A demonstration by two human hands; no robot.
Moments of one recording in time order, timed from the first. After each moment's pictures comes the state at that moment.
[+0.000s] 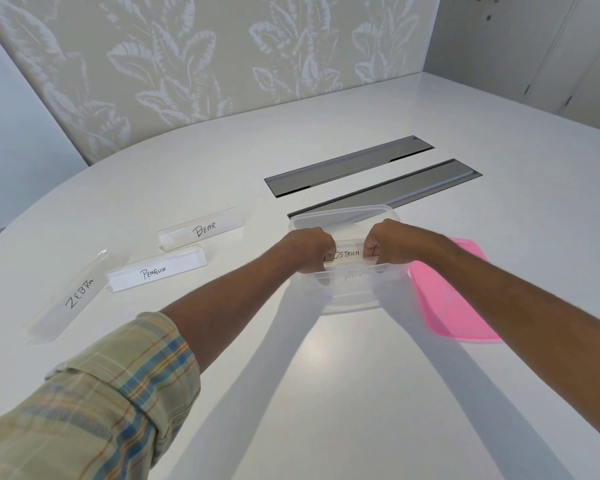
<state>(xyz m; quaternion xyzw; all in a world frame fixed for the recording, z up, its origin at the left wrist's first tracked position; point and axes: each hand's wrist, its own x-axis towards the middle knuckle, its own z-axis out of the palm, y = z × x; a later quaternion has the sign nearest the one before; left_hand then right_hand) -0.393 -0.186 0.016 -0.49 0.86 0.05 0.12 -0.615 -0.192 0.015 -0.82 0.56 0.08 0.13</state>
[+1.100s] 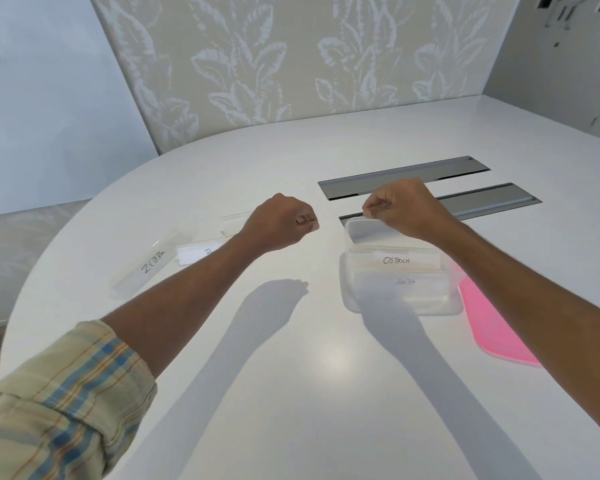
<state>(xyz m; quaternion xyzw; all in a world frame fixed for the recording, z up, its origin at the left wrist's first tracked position) -0.234 -0.134 0.076 -0.58 0.79 0.07 -0.20 -0.516 -0.181 0.088 -0.81 0.51 -0.25 0.16</state>
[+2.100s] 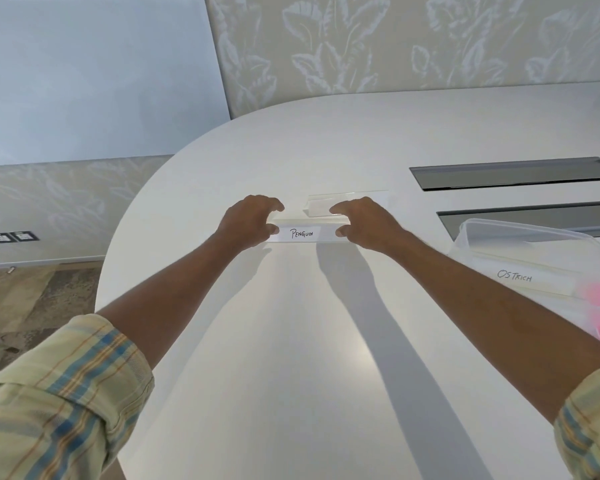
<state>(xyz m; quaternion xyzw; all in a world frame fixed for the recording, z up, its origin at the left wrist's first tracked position) 0.003 -0.114 0.010 -0.73 0.67 0.08 -0.11 -0.254 -0.202 0.008 -0.88 0.46 -0.06 0.14</state>
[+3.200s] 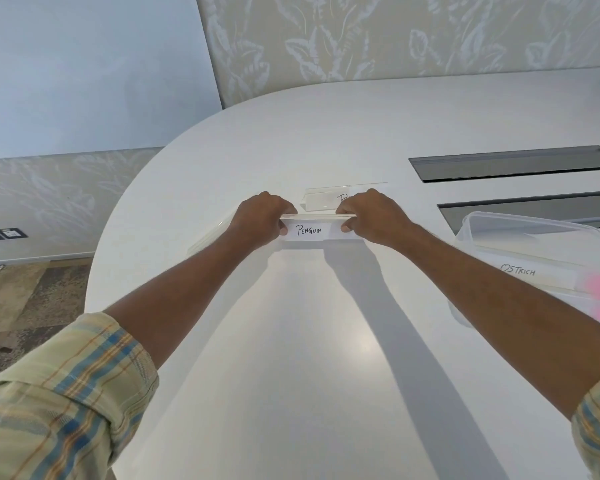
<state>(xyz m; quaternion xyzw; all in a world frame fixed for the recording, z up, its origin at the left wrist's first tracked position) -0.023 -0.126 0.009 -0.71 0.69 0.06 -0.08 -0.264 -0.209 0.010 -0.88 0.46 -0.06 0.11</state>
